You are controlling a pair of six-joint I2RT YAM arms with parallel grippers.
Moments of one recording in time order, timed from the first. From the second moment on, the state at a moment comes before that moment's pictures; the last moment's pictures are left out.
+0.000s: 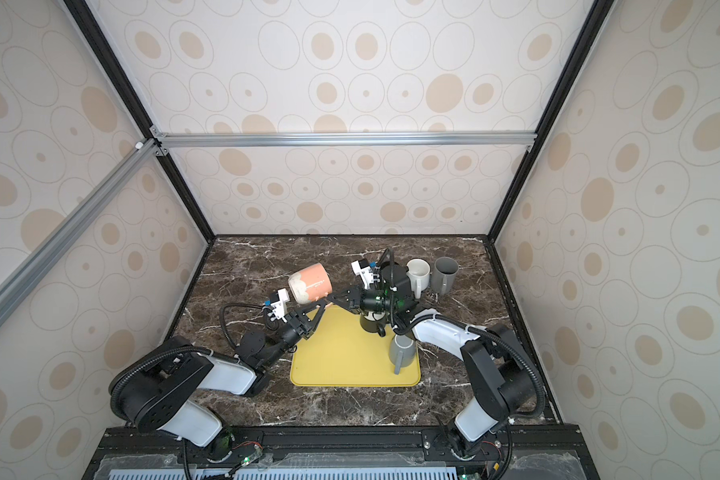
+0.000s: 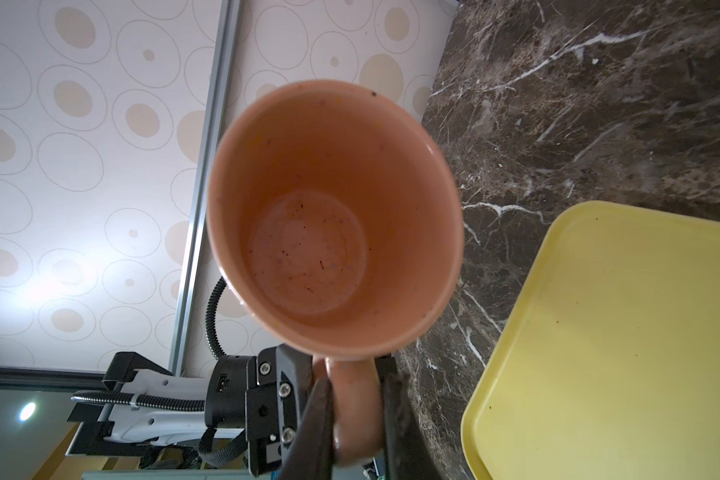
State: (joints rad) left arm -0.64 1.55 0.29 1.51 0.19 -1.36; right arm 0.55 1.58 0.89 0.50 -0.84 1.07
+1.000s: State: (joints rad) left arm -0.65 1.49 0.25 1.52 0.23 -1.32; right arm 0.61 1.53 0.88 0.41 -0.81 1.10
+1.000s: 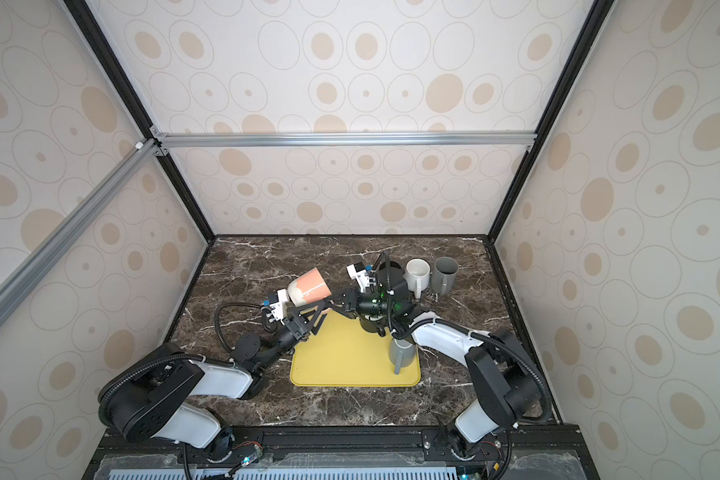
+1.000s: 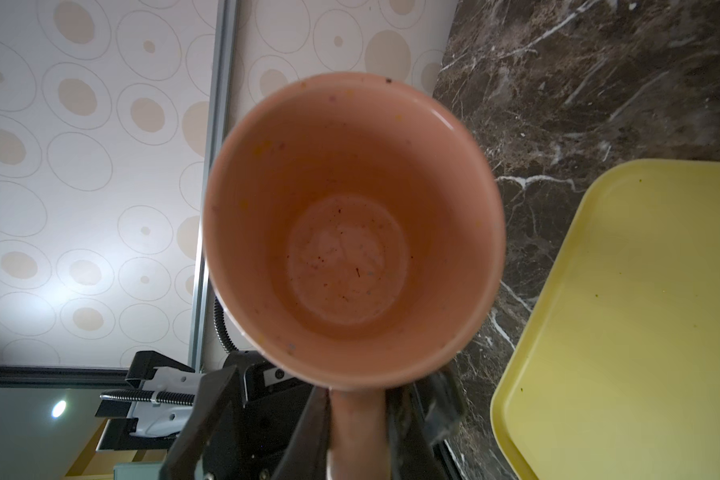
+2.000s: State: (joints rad) left arm -0.59 0.65 0.41 0.22 -0.15 -0.73; right arm 0.62 1.78 1.46 -0.43 0.09 0.42
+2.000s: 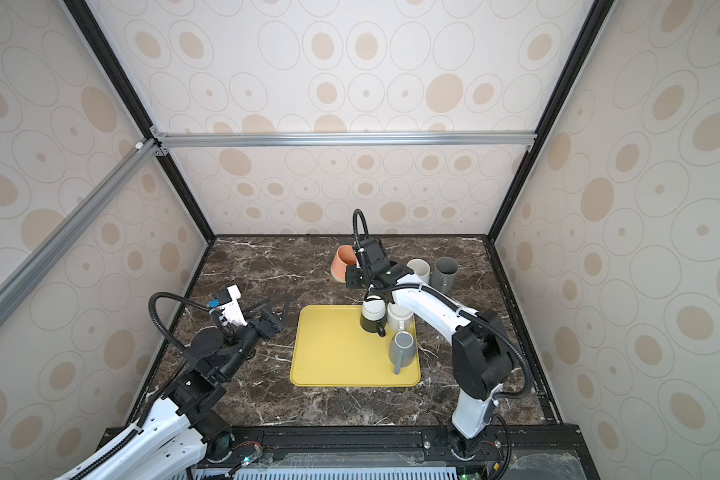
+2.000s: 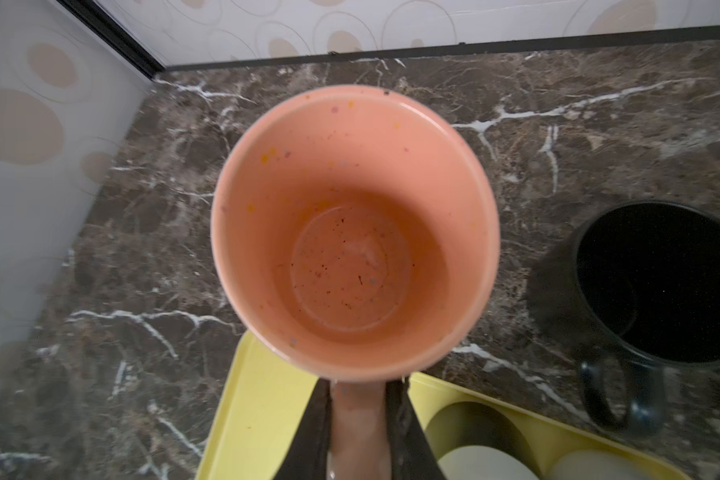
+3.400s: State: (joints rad) left arm -0.59 0.64 0.34 0.24 -0.15 -0.72; right arm 0.60 2.04 1.60 -0.48 0.31 0.33
